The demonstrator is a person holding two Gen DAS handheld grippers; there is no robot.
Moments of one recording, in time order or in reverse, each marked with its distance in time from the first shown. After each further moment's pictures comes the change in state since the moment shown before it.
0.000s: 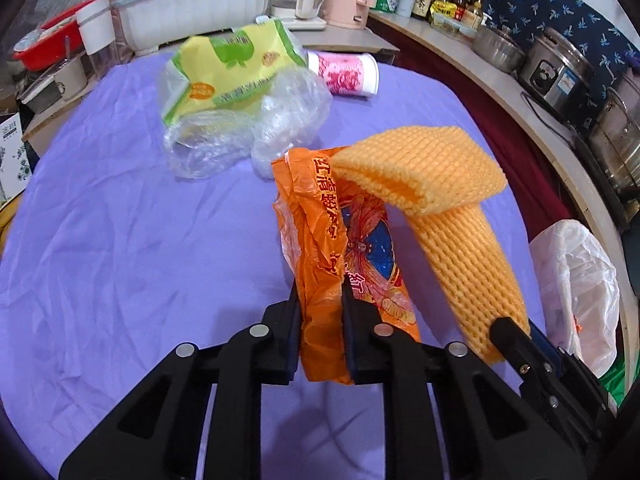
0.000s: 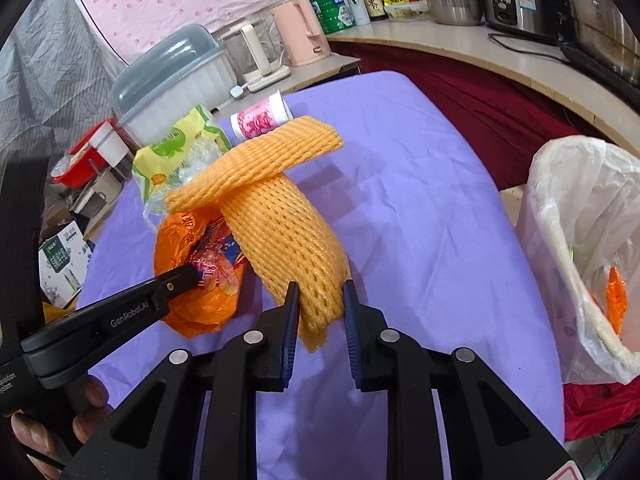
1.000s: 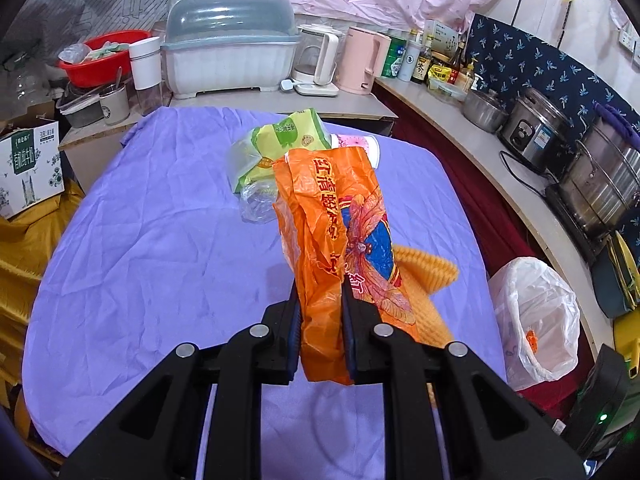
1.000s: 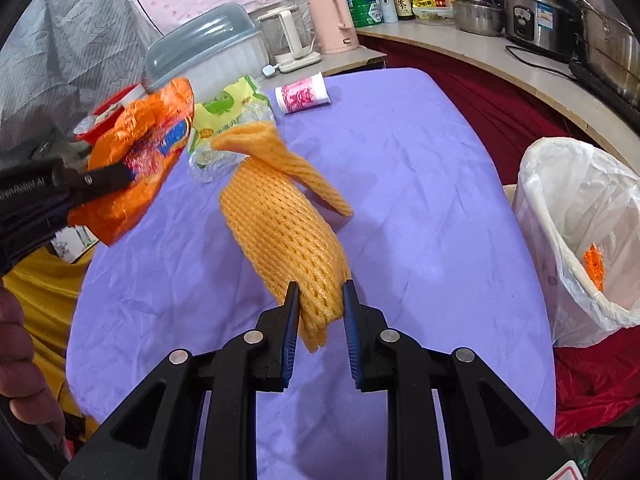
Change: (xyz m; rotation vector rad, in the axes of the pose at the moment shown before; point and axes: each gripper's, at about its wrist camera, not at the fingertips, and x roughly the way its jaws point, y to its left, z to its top) left arm -0.115 0.027 -0.014 -0.054 -0.175 -0.023; right arm -0.051 0.031 -0.041 -0.094 0.041 0.006
